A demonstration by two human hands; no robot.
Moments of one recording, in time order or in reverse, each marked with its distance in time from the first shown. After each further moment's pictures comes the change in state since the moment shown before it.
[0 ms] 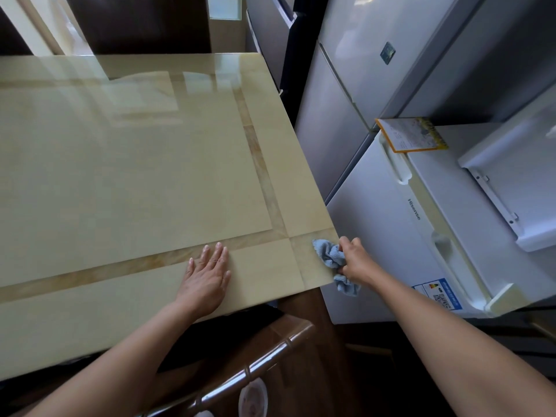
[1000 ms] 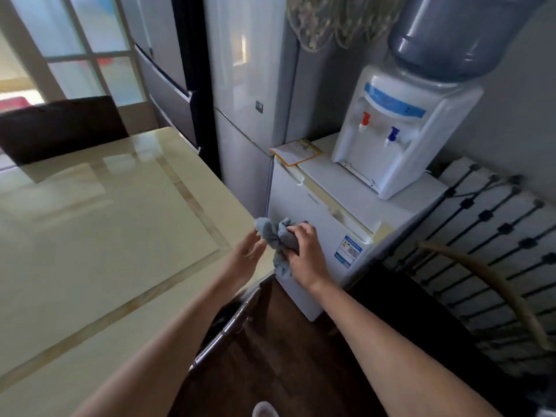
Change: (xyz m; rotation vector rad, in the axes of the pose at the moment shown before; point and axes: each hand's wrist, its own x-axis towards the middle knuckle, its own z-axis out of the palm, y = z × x) left_hand -0.131 0.164 -0.096 -0.989 -0.026 0.500; right_hand -0.207 -0.052 -0.043 0.678 0.686 -0.108
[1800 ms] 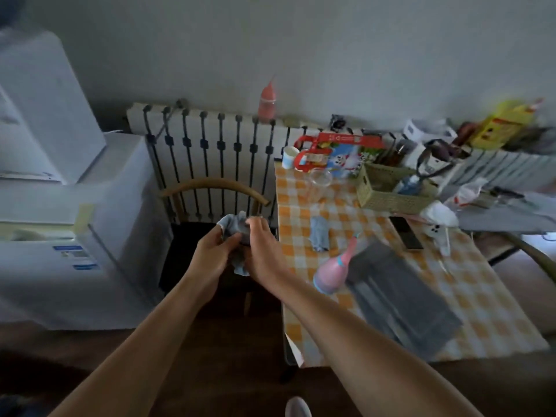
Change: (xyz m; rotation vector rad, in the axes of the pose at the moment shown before) left_hand -0.189 0.045 0.414 -0.065 -0.812 -0.067; right_hand -0.330 0.152 -0.284 -0.198 0.554 0.572
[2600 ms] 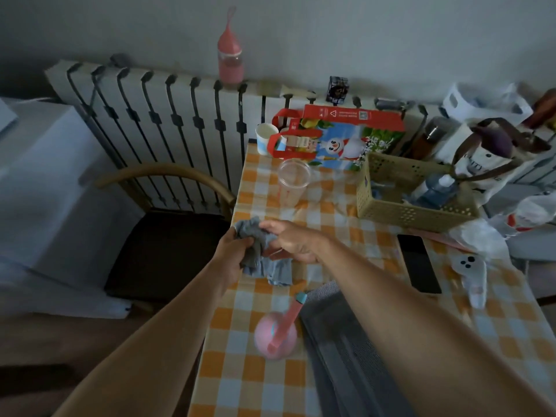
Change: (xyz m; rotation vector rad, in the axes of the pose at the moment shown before) left_hand 0.256 -0.137 0.210 -0.009 0.212 -0.368; right_hand 0.189 0.308 -0.089 0.553 -0.723 0.443
